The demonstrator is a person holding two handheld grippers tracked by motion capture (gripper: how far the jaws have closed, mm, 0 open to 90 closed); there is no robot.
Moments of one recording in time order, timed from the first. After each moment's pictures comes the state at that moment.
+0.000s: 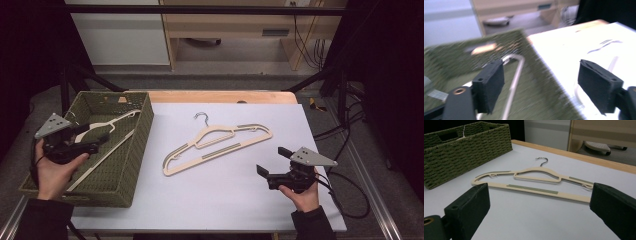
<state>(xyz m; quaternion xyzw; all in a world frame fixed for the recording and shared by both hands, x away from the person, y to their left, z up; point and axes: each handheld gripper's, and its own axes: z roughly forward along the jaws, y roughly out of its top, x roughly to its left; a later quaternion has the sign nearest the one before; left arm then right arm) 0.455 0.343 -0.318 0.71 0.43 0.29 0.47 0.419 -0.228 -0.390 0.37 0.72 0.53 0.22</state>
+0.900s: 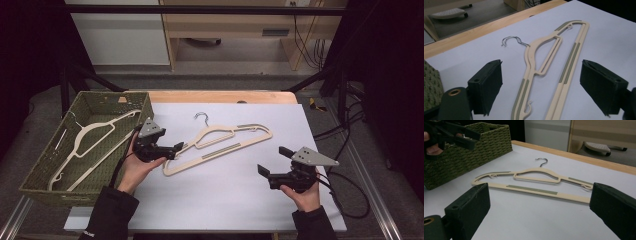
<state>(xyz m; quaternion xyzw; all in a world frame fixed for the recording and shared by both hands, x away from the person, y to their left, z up) 0.504 0.185 -0.383 0.79 0.36 0.21 0.45 0.419 -0.231 -0.389 0.37 0.73 0.54 0.22</state>
